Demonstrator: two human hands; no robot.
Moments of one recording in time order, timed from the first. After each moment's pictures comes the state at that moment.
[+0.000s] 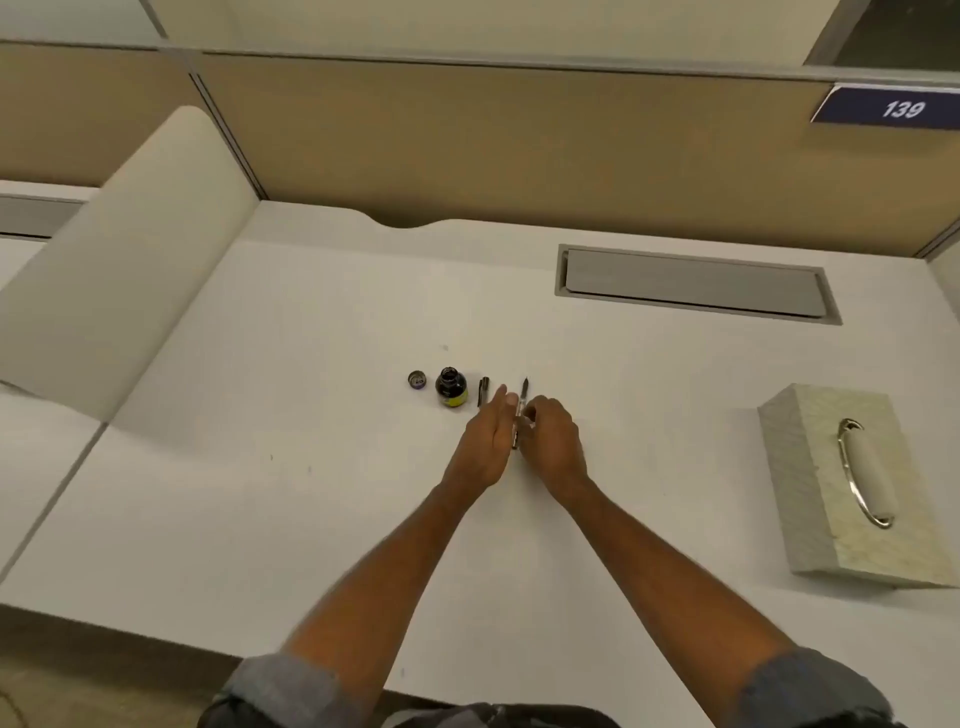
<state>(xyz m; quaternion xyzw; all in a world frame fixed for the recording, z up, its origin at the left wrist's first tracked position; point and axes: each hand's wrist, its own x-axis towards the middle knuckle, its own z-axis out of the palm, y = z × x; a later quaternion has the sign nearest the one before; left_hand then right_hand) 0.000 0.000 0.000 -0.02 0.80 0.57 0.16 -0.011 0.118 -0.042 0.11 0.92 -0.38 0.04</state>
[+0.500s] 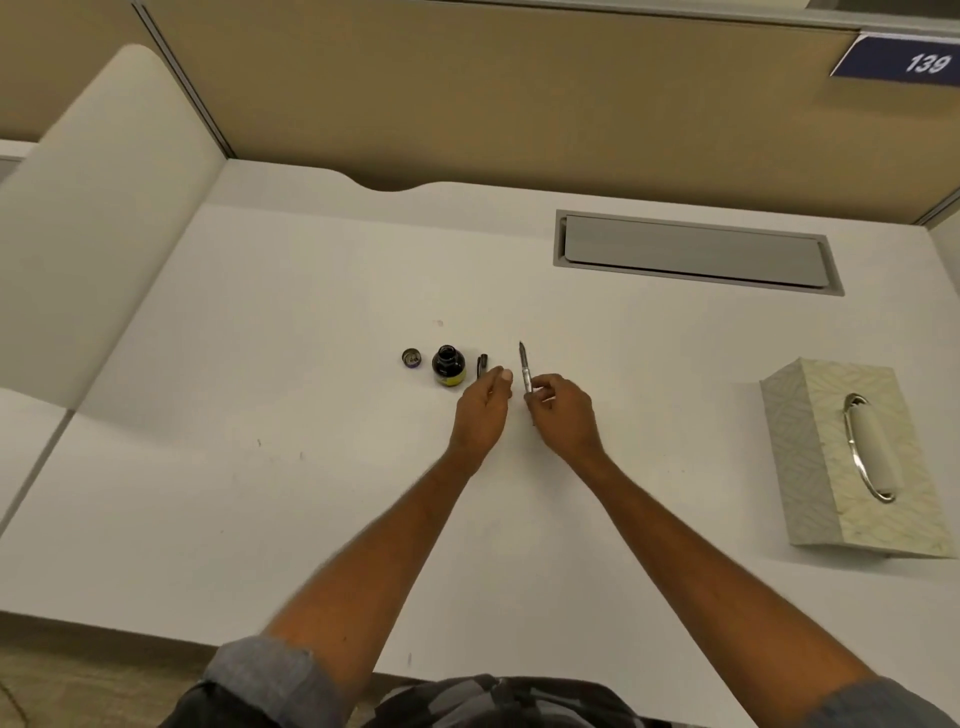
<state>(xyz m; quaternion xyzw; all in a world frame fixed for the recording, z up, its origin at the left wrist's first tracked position) -0.031 -0.005 -0.030 -0.08 0.76 0.63 0.16 -0.017 0.127 -0.030 0.16 0.88 -0.43 0.06</state>
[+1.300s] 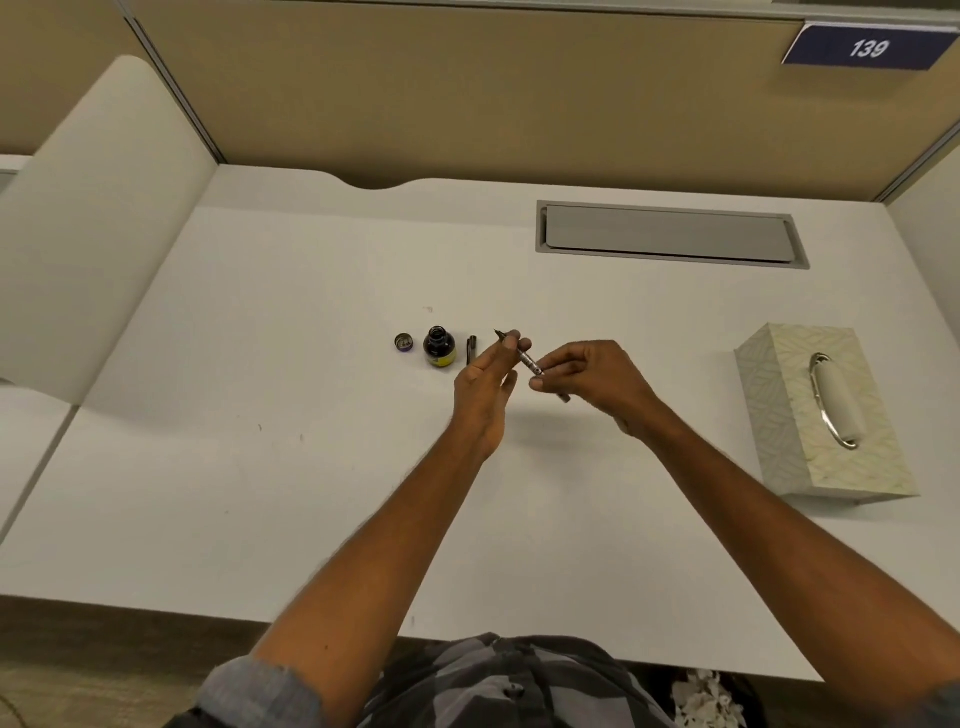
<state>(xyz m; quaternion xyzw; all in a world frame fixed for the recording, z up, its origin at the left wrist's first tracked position) 0.003 0.012 0.024 -0.15 0.48 0.85 0.17 0.017 0.176 0.059 0.11 0.80 -0.57 0.14</state>
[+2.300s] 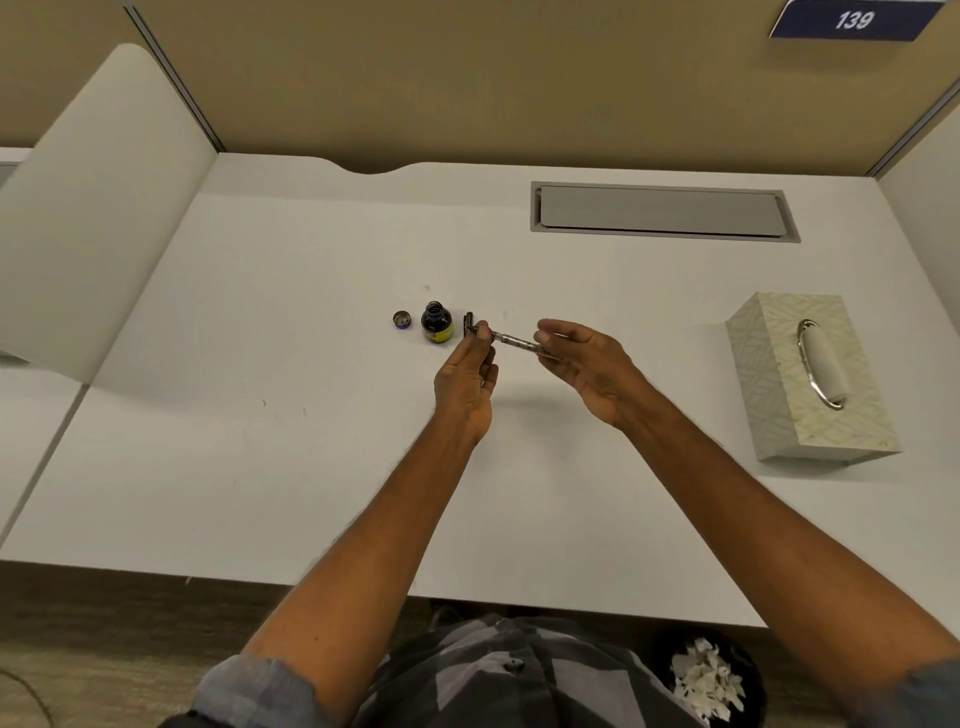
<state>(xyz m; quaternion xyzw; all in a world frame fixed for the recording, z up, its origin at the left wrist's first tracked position) 0.030 0.002 0.028 -0.29 0.40 0.86 0.13 0.041 0.163 0.048 0.23 0.54 -0.80 0.11</state>
